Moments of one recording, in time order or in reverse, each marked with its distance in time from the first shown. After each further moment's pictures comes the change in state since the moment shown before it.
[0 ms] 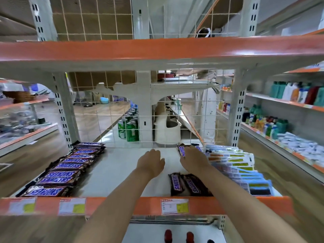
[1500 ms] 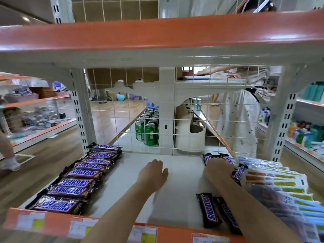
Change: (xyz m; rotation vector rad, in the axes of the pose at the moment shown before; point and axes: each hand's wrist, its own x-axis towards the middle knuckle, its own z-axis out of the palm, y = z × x) left_hand 0.028 -0.074 0.016 -0.035 -0.029 -0.093; right_hand 0.077 -0.003 0.057 -0.425 -0.111 0.299
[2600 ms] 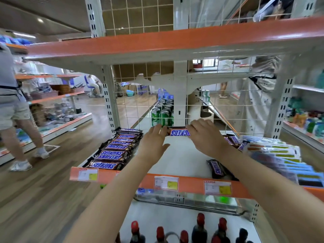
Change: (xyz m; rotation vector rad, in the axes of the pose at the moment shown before) left_hand -0.097 -0.026 -0.072 0.207 0.340 0.179; right_hand -0.097 -0.020 -0.068 0.037 1.005 -0.921
